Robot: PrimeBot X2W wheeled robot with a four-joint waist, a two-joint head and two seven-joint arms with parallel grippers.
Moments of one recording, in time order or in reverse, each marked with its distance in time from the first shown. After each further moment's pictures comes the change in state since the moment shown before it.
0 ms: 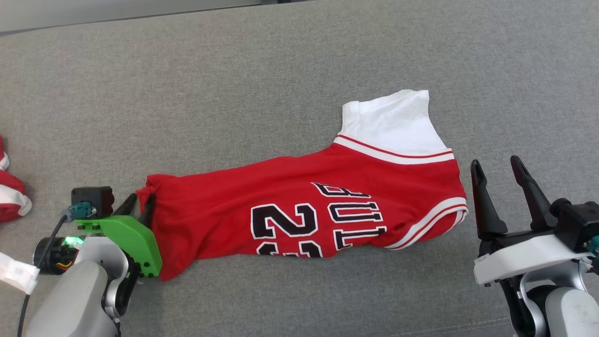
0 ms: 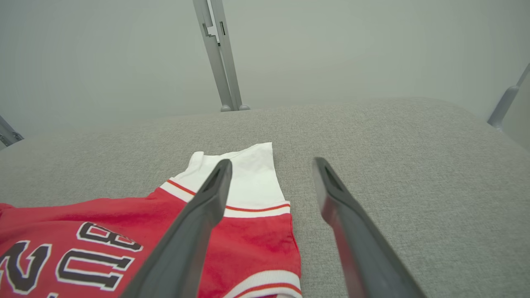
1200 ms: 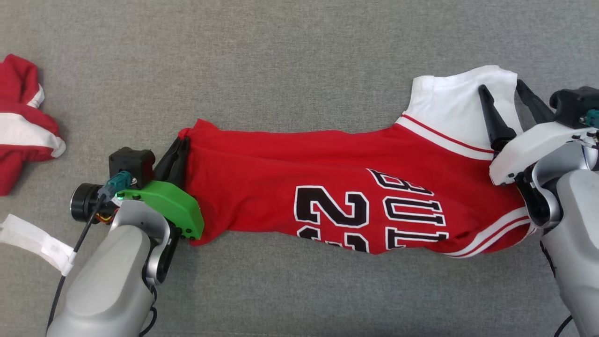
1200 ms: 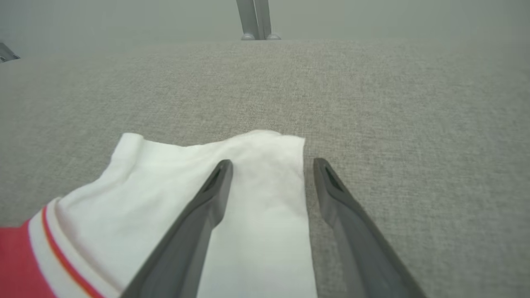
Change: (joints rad) left arm -0.105 -0.075 -0.078 -0.113 0.081 0.037 -0.141; right arm -0.521 -0.246 0.146 0.594 0.186 0.000 0.006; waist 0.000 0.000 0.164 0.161
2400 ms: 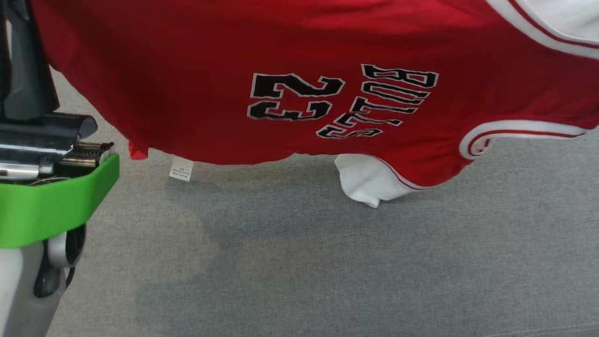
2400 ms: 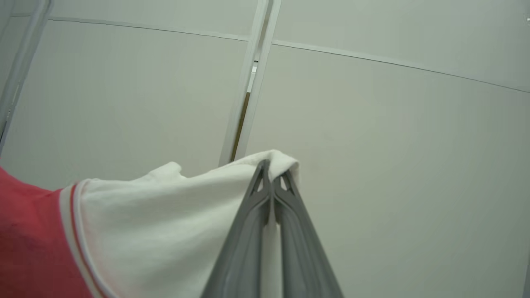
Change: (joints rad) left arm -0.016 0.239 0.207 -0.858 0.181 0.277 -0.087; right arm 0.074 -0.100 -0.251 -0.839 -0.091 0.000 -0.018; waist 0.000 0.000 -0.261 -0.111
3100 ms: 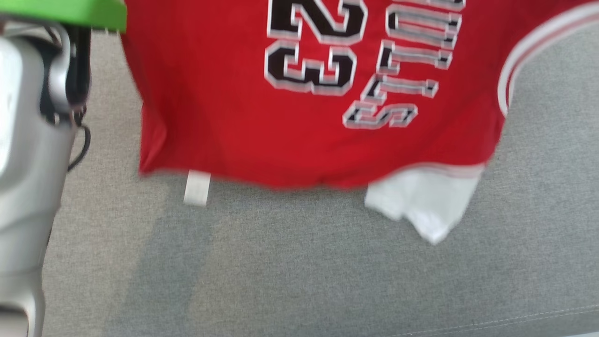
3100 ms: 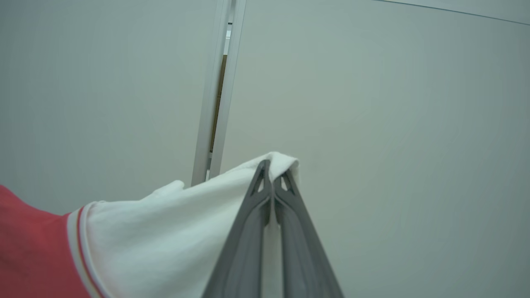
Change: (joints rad) left arm -0.487 -0.170 -0.083 0.612 -0.129 -0.225 0.008; right arm -0.507 -0.104 0.184 0.480 0.151 0.000 0.033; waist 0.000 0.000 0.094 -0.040
